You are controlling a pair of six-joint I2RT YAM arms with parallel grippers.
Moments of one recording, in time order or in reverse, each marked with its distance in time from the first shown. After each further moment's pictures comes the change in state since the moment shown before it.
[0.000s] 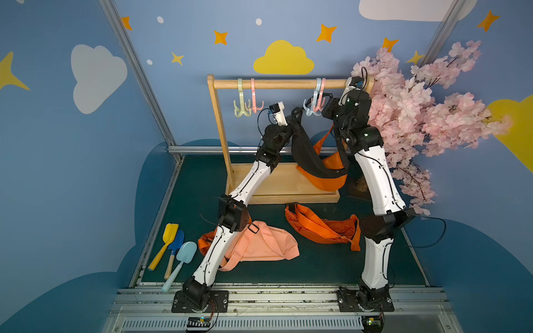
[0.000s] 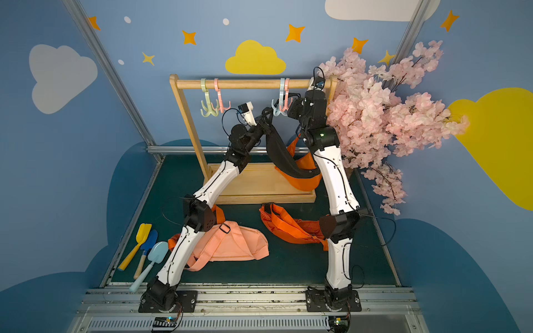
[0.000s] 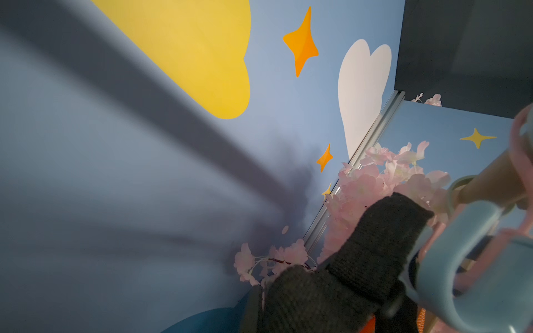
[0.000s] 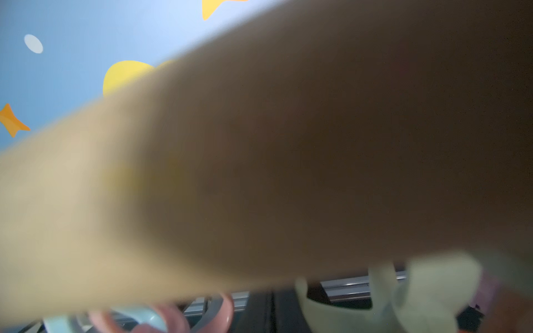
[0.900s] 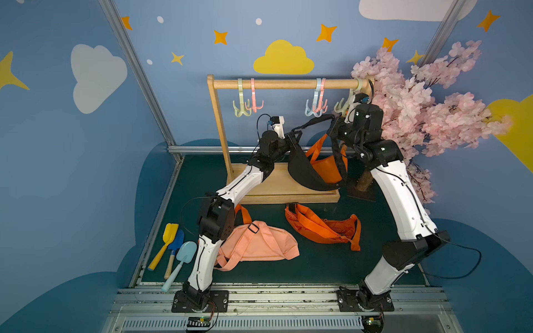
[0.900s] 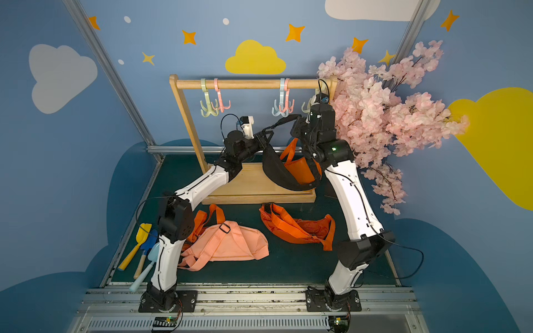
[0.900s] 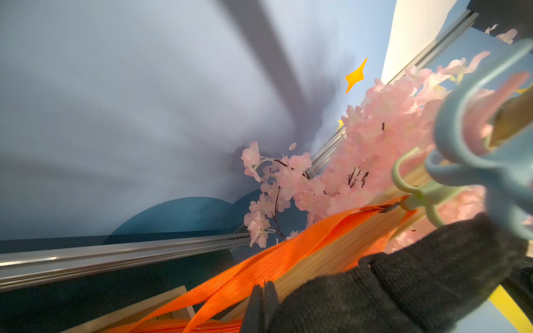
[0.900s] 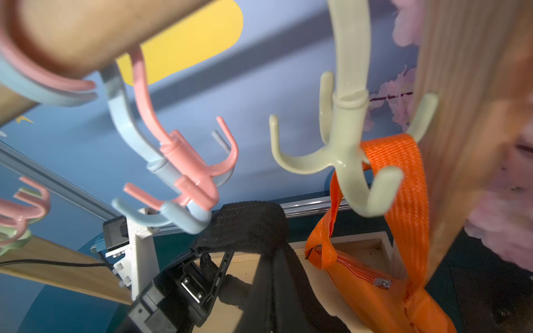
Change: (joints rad) left arm -0.016 -0.500 -0.820 0.017 0.145 -0.116; right arm 0.025 -0.395 -0.470 -0.090 -0.052 0.019
